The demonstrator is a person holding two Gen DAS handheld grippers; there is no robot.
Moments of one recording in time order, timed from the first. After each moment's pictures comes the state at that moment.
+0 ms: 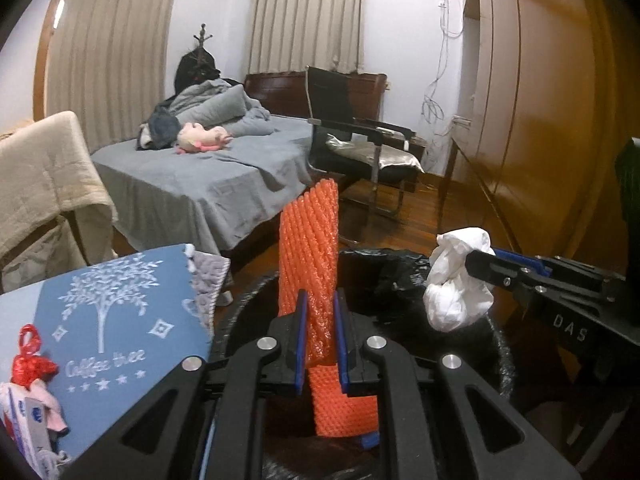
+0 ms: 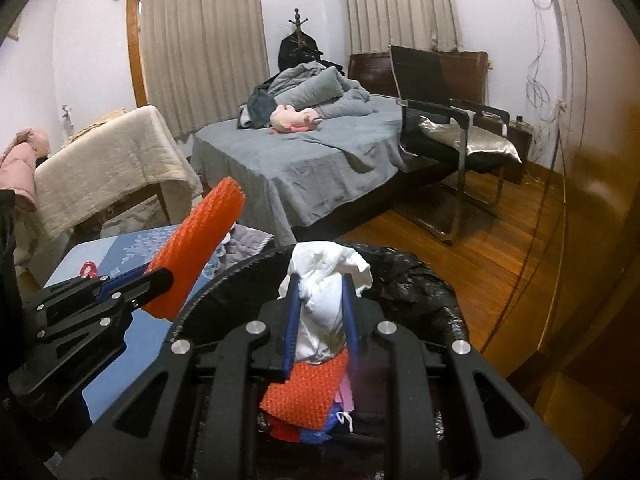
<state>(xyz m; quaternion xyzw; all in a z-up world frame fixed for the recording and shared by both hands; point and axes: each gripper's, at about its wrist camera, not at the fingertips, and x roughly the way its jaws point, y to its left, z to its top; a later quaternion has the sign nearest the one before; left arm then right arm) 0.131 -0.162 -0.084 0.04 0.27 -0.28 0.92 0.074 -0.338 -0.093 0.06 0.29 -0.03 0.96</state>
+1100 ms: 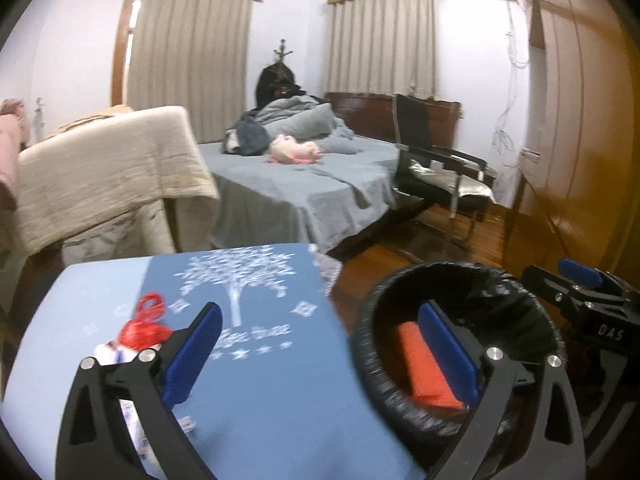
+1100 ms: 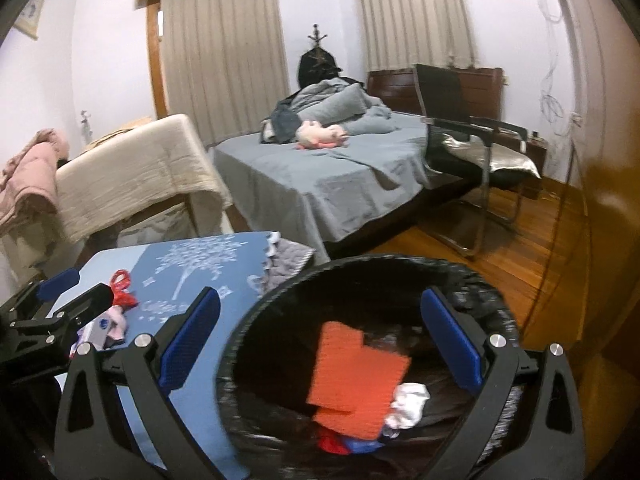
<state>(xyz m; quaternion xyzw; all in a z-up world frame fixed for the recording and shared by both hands) 0.099 -0.023 -0.064 0.01 0.25 -0.13 0.96 0.072 -0.263 -0.081 0.05 0.25 0.01 0.97</state>
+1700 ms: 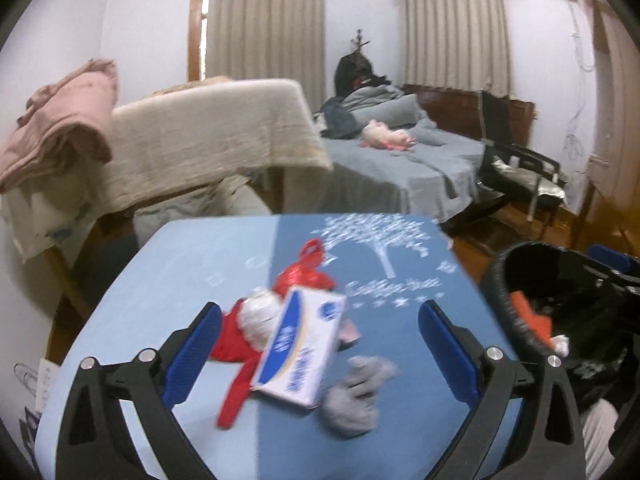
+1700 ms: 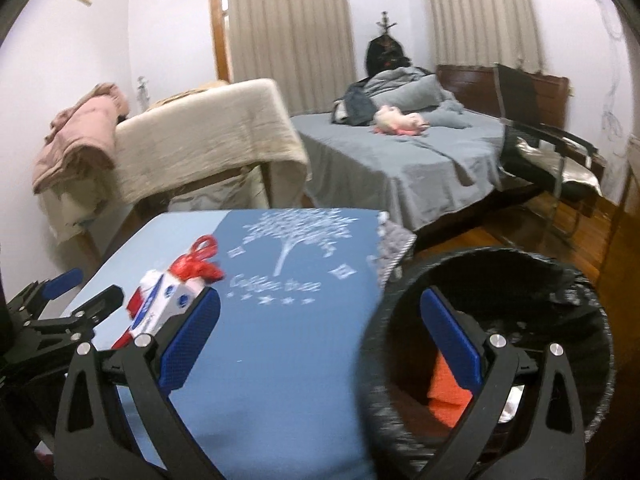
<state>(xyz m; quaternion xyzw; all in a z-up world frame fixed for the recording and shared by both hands) 0.078 0.116 -0.100 0.00 0.27 0.00 0.96 0.084 -0.123 -0.095 0.02 0.28 0.11 0.95</state>
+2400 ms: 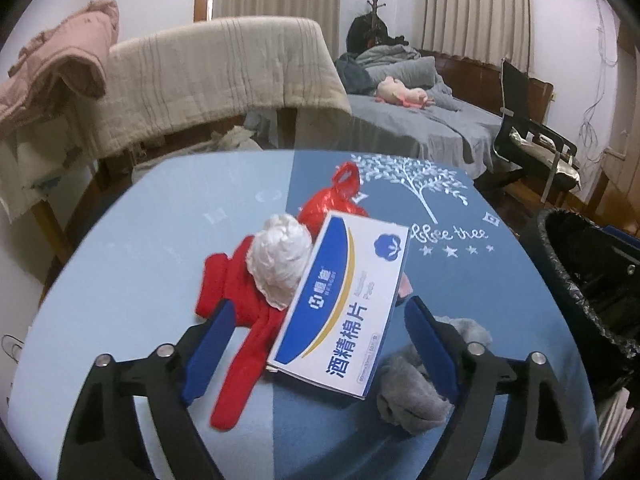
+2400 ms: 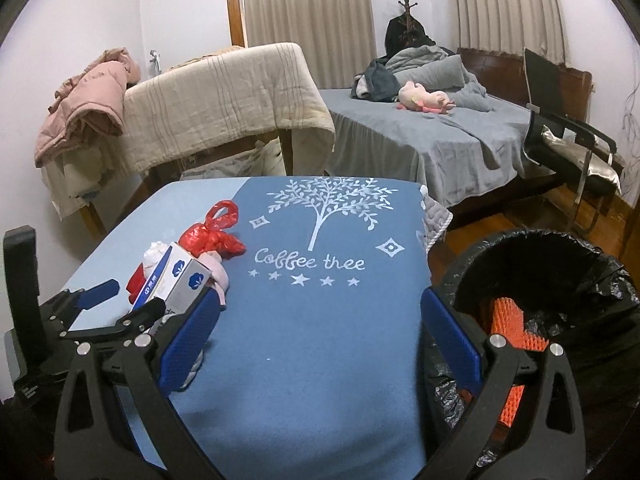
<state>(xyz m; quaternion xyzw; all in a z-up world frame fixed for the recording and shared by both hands) 0.115 0.145 -0.167 -0.03 0.35 0.00 0.94 0.112 -0.081 -0.130 0.00 0.32 0.13 0.94</state>
